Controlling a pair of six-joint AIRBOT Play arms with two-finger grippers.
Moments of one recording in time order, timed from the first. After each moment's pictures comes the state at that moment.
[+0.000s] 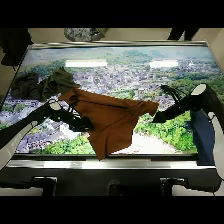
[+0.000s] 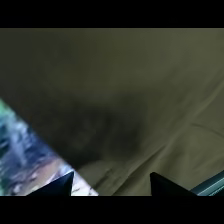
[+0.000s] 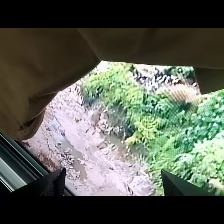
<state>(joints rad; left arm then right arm) -0.20 -1.58 1.03 0.91 -1.15 -1.44 -0.17 -1.49 1.23 -1.08 1.46 0.79</state>
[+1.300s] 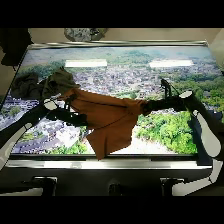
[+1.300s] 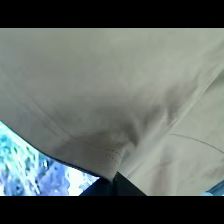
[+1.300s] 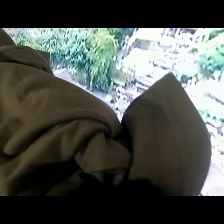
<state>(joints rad) -0.19 -1.47 1.02 0.90 -1.08 -1.38 -0.15 -1.72 1.23 -0.68 1.00 0.79</state>
